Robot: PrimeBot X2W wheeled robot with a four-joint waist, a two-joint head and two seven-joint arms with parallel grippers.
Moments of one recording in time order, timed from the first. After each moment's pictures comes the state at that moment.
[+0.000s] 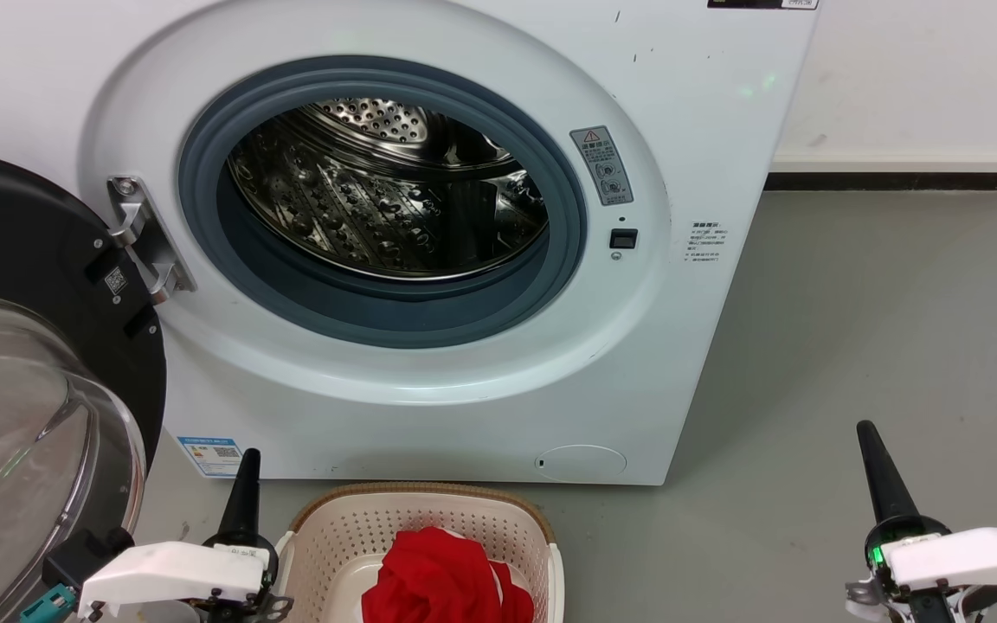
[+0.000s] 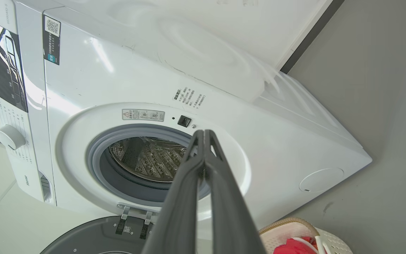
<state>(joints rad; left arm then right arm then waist) -0.03 0.05 0.08 0.21 -1.16 -0.09 0.00 -0.01 -0.08 -0.03 0.17 1.19 0.13 -0.04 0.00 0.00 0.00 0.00</state>
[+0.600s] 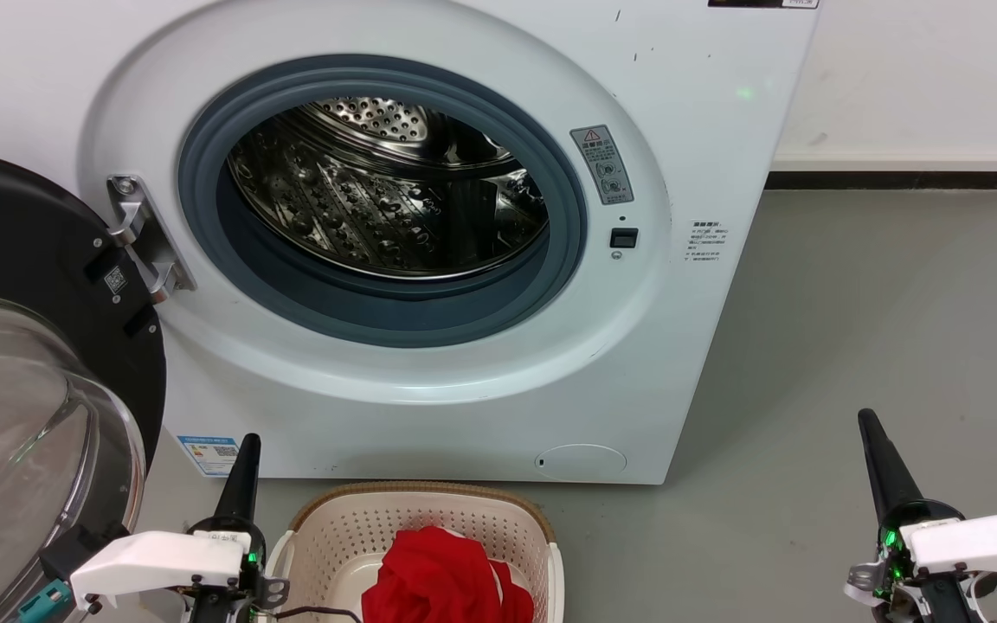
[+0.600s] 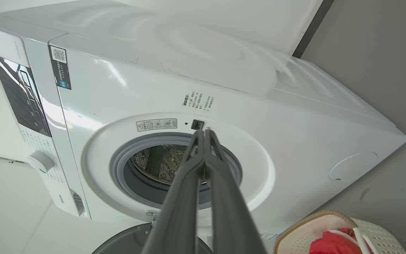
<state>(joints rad) -0.06 0.05 0.09 0.22 -1.33 -0.11 0.04 -0.04 -0.08 -0.05 0.20 1.36 0.13 0.01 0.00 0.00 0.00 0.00</state>
